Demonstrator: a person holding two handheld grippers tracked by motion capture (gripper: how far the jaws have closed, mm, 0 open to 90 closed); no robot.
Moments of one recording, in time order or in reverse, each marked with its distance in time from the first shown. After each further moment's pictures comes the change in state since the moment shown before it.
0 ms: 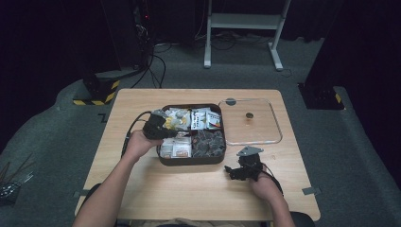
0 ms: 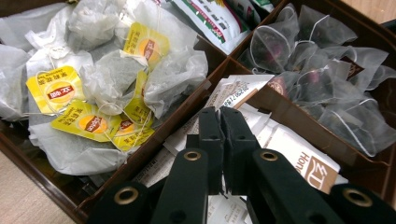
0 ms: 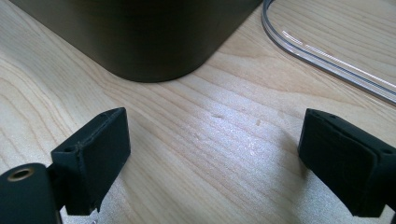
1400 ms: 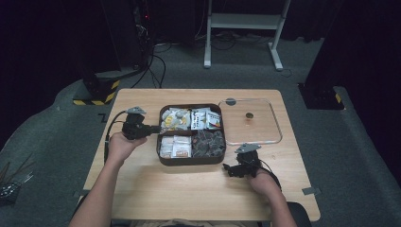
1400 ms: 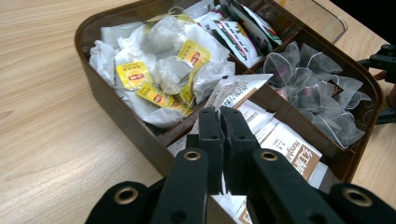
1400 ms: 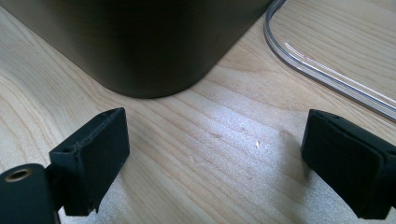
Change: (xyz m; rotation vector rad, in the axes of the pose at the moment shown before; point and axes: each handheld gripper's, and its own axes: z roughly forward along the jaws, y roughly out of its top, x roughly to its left) left arm 0.016 -0.024 -0.060 -0.119 0.053 -0.122; right arm -0.004 0.008 0.008 0.002 0.016 -0.012
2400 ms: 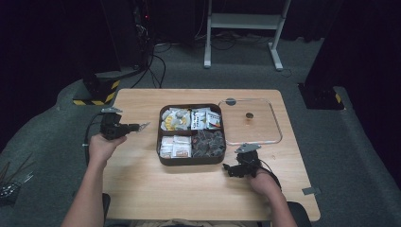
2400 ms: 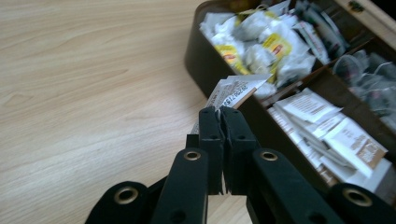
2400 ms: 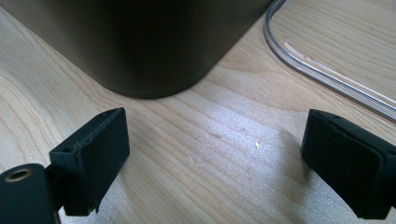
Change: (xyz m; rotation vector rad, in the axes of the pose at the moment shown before) left arm 0.050 -0.026 -0.039 -0.021 0.148 -0.118; right arm 0.000 0.000 0.000 0.000 0.000 0.001
